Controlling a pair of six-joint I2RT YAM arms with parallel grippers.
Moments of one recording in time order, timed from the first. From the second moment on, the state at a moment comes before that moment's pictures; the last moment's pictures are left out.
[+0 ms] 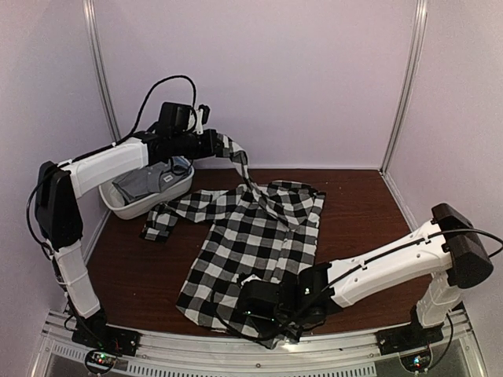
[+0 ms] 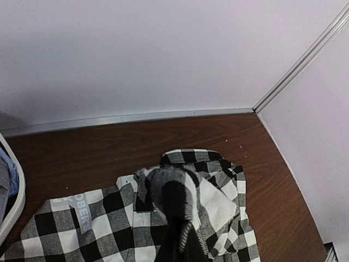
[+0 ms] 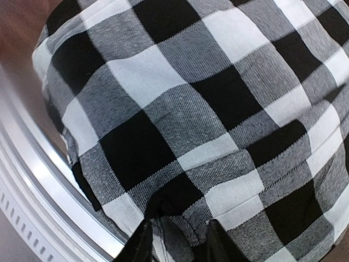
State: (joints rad) left arm -0.52 1.86 1.69 -0.23 0.16 -0.41; right arm 1.46 1.79 1.16 -0.52 0.27 0.75
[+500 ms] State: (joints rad) left arm -0.52 1.81 1.57 -0.21 0.23 -0.39; right arm 1.06 1.42 1.01 -0.31 0.13 0.66
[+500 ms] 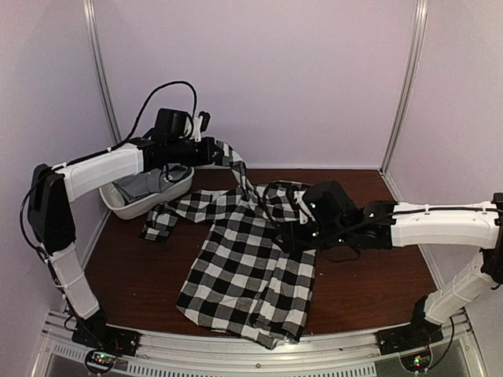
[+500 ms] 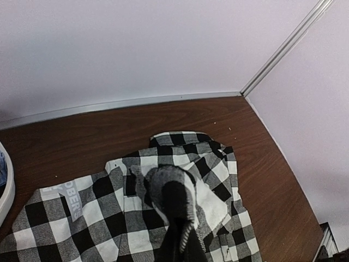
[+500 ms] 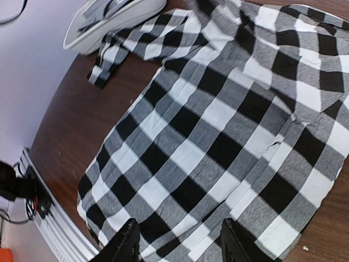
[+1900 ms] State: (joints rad) left arm -0.97 1.82 1.34 -0.25 0.55 -0.17; right arm 0.31 2.15 1.42 -0.05 -0.30 0.57
